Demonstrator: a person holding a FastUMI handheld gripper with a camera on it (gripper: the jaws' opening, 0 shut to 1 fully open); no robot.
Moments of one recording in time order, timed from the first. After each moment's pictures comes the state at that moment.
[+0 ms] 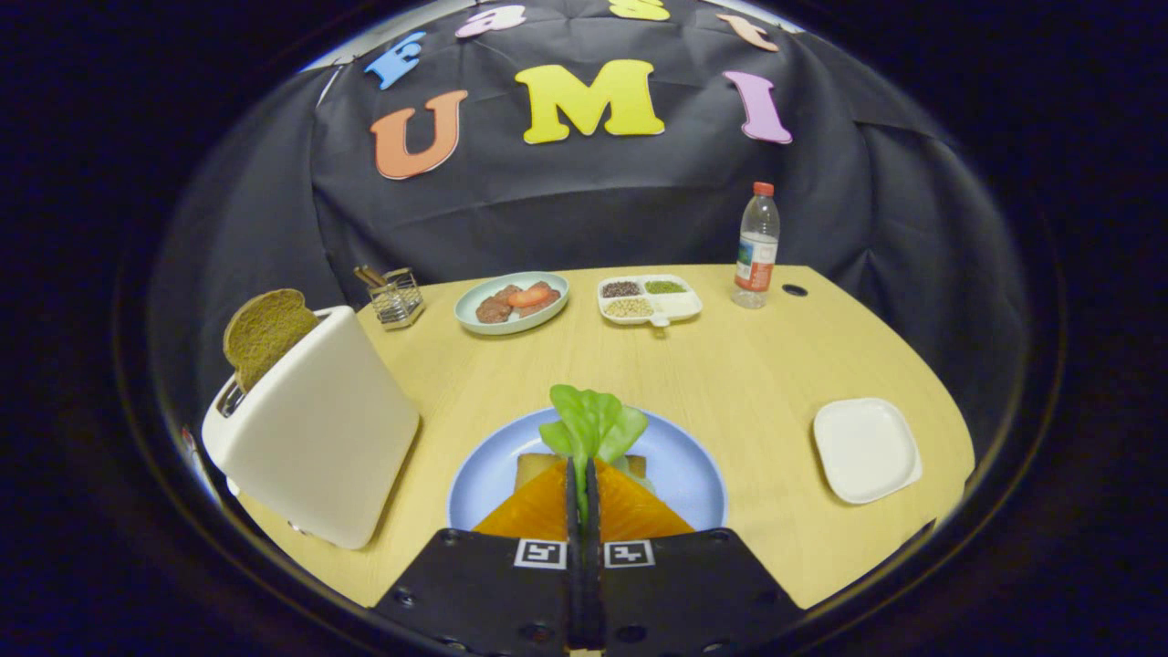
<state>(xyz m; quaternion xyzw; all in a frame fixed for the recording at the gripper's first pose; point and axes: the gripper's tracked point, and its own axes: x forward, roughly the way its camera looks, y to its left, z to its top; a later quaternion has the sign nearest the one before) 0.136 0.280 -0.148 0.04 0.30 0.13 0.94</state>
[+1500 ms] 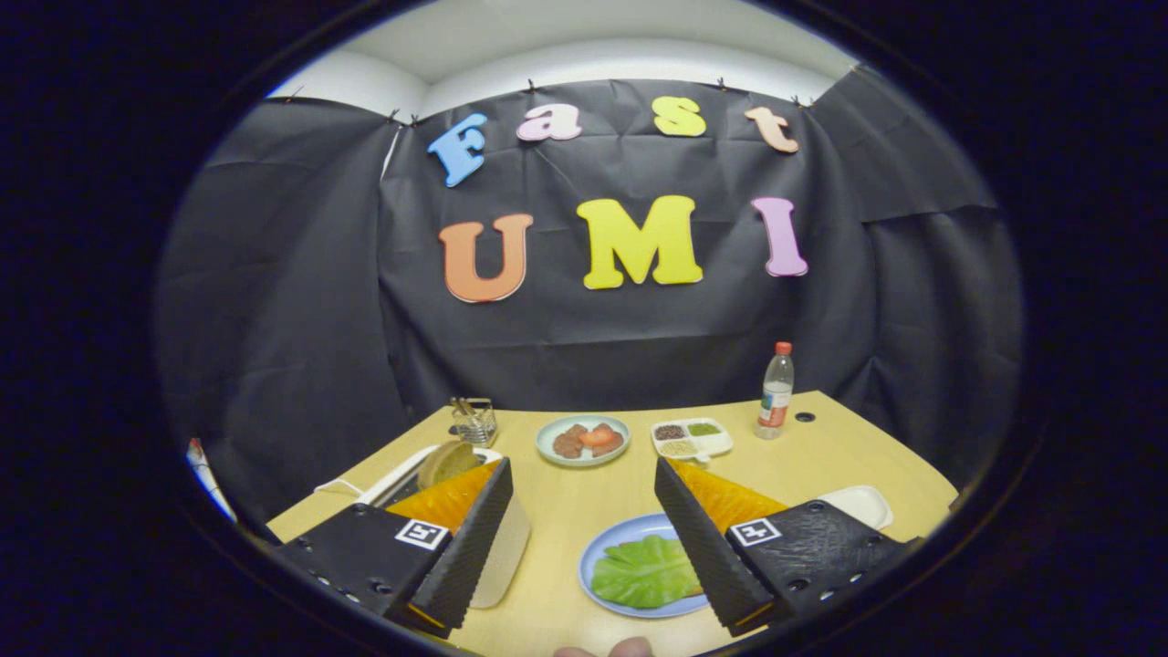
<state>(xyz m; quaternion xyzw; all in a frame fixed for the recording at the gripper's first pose) 0.059 0.361 0.026 0.03 0.08 0.18 0.98</state>
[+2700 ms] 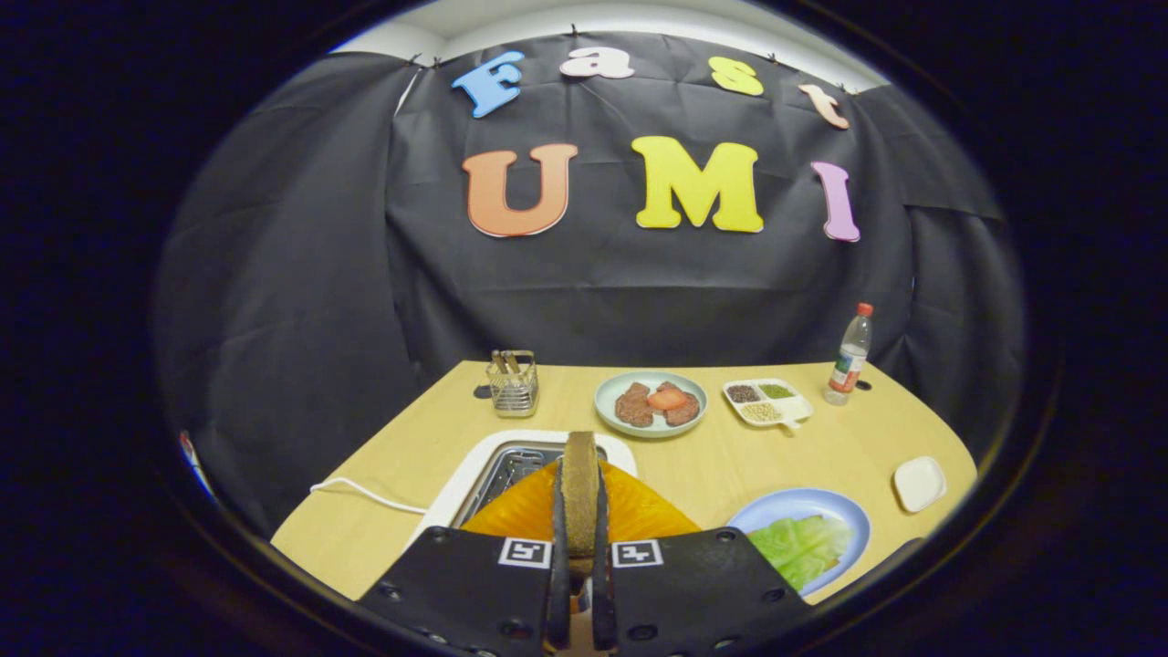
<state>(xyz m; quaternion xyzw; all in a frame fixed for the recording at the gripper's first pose) 0.110 0.502 -0.032 0.00 0.15 0.17 0.97</state>
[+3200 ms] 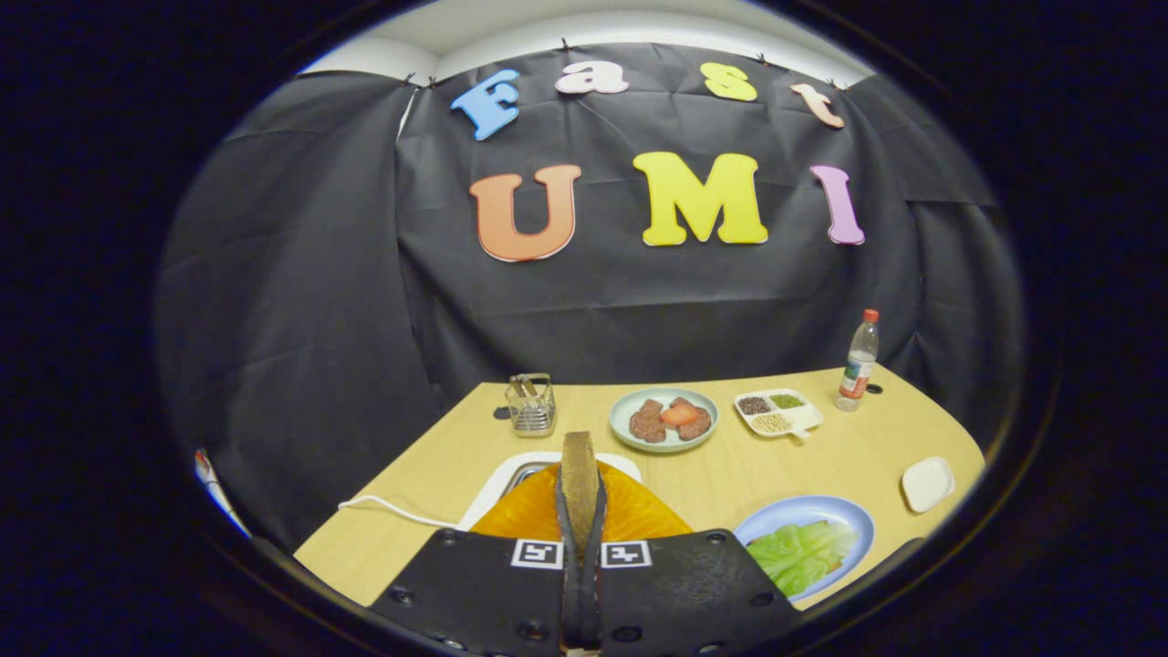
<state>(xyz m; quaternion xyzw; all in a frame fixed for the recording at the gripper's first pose) 0.096 0.491 0.008 0.04 0.12 0.19 0.97</state>
